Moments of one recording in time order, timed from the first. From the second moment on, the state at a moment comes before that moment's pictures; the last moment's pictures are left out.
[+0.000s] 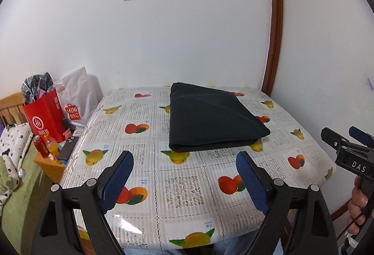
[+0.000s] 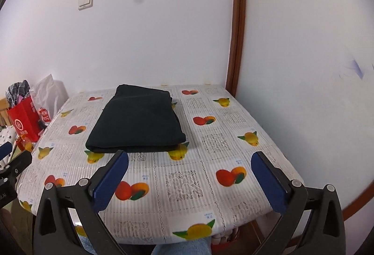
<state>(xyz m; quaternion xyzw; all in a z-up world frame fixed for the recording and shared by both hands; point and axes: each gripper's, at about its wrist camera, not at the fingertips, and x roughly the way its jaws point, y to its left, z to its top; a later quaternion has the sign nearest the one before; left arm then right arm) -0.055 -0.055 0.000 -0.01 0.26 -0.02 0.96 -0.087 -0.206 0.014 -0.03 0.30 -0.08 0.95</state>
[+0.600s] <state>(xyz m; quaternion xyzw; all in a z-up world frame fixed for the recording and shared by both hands) -0.065 -0.054 -0.004 -0.01 0.26 -0.01 0.96 -0.102 -0.195 0.013 -0.04 0.29 -0.08 0.95</state>
